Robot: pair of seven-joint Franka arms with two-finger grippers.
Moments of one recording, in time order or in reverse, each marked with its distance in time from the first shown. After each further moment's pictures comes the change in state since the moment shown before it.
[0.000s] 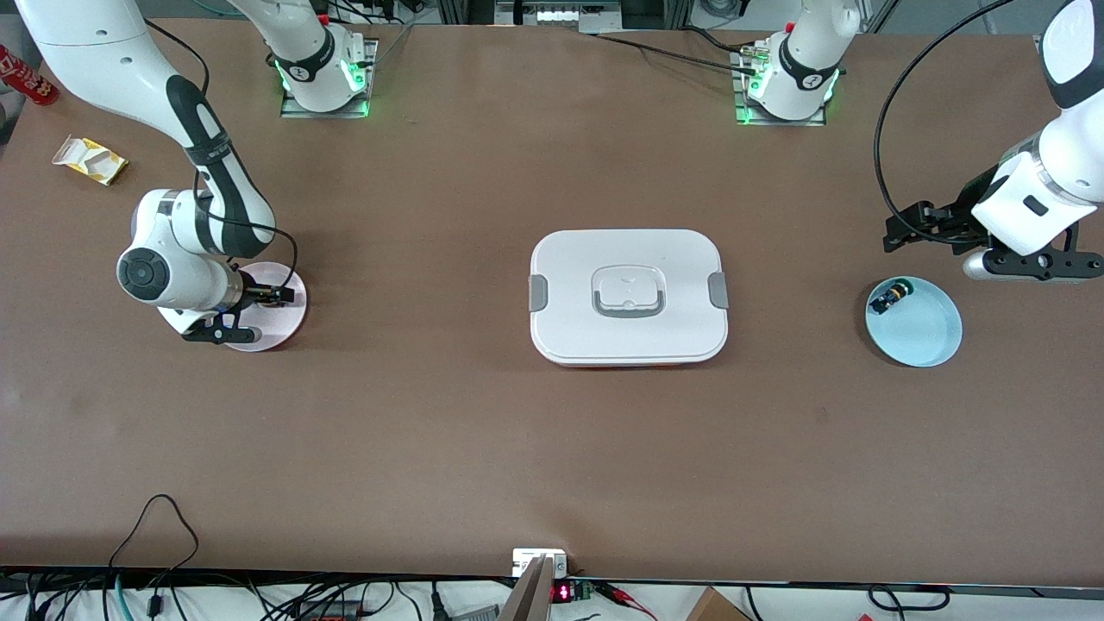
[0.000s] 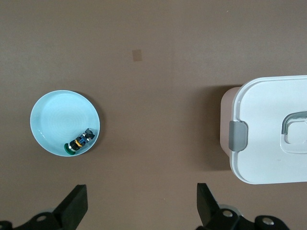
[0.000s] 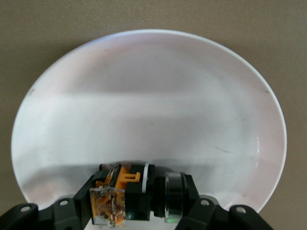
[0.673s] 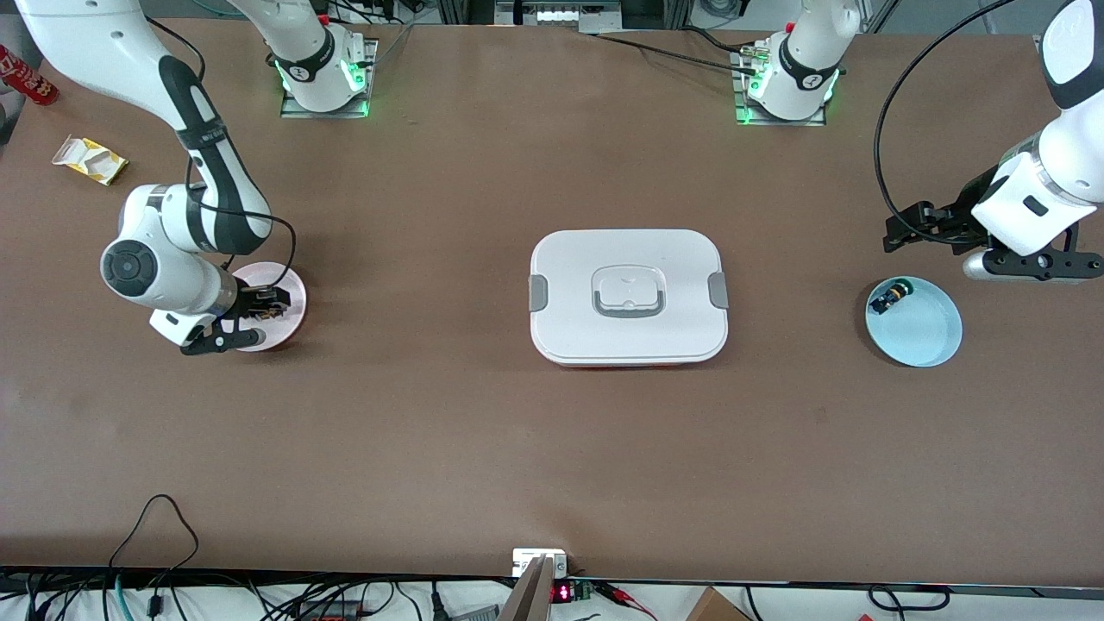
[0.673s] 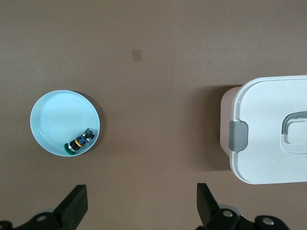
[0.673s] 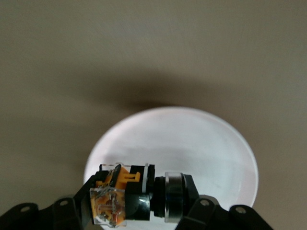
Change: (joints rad) left arm 0.000 0.001 0.000 0.000 0.000 0.000 0.000; right arm -0.002 -0.079 0.060 0.085 0.003 -0.037 -0.216
